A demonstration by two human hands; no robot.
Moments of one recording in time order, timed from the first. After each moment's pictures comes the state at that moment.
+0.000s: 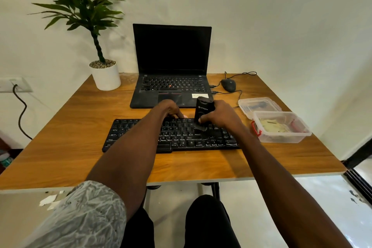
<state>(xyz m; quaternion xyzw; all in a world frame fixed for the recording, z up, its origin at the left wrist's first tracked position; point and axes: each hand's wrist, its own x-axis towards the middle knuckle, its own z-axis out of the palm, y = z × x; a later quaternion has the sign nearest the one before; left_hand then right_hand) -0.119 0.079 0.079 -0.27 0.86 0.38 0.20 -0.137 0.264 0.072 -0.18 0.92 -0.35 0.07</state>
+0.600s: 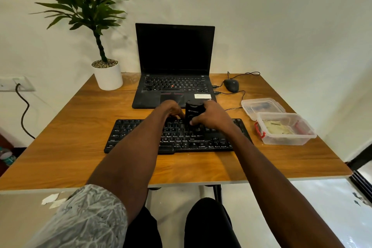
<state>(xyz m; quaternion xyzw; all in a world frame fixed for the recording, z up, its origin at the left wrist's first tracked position) -0.123 0.076 0.077 -0.27 0.88 0.35 0.20 -0.130 0.235 0.072 -0.22 0.91 -0.34 0.08</state>
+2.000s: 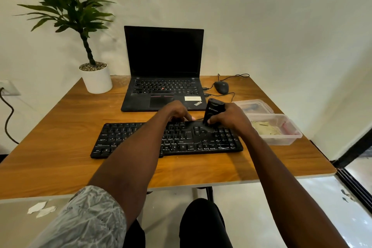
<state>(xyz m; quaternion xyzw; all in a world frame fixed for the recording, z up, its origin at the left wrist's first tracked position) -0.149 0.107 0.064 -0.18 0.88 0.40 0.16 -0.153 0.307 0.075 -0.11 0.92 -0.37 0.06</state>
